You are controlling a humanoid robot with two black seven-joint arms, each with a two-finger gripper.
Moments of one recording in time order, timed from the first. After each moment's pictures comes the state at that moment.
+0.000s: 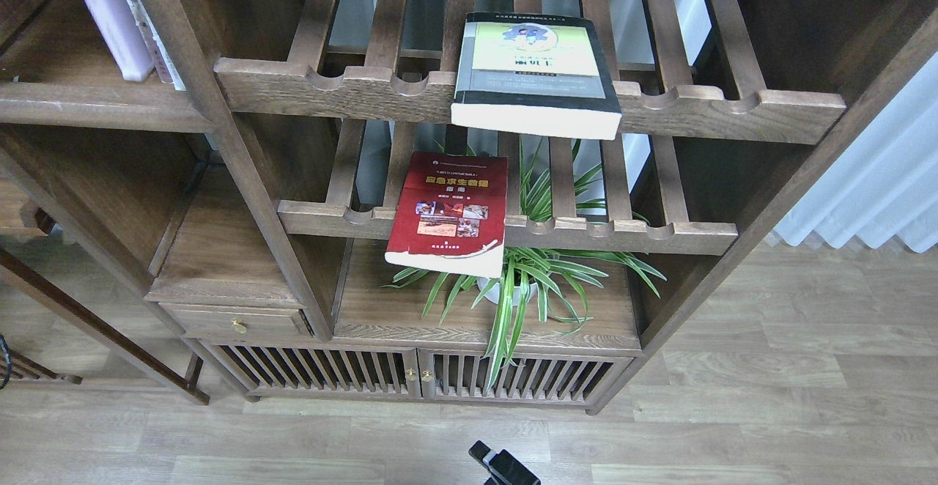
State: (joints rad) left arm -0.77 0.52 -1.46 -1.00 0.30 -0.49 0.06; right arm -0.17 0.02 0.71 0.82 0.24 0.58 -0.02
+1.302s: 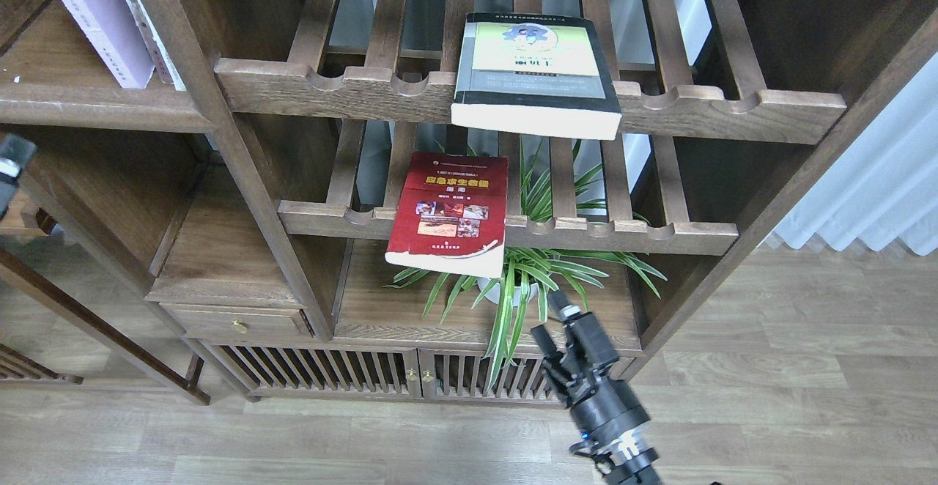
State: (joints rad) left arm 0.15 0.45 -1.67 -1.39 0.11 -0.49 0.07; right arm -0.21 -0.10 1.05 1.41 0.28 0.58 0.06
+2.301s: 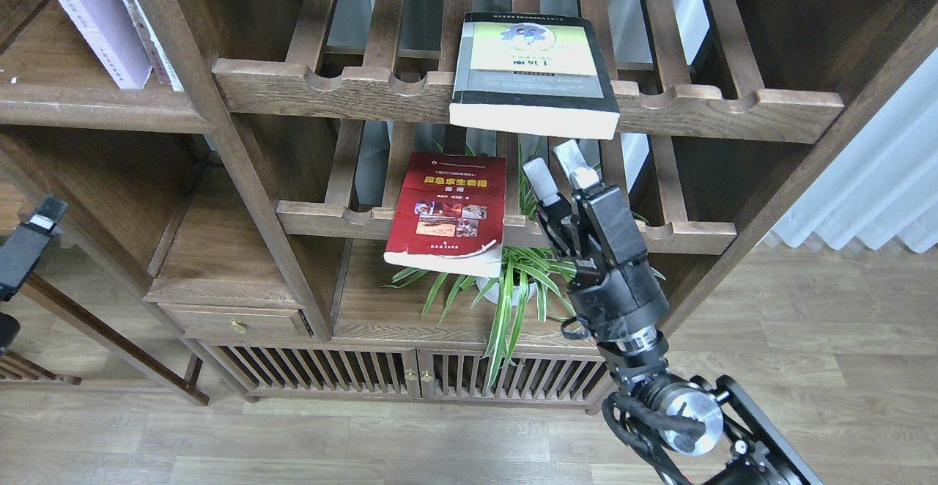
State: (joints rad) left arm 0.16 0.45 -1.62 -1.29 0.11 -0.49 0.07; right arm 0.00 0.01 1.12 1.63 -0.01 0.58 0.05
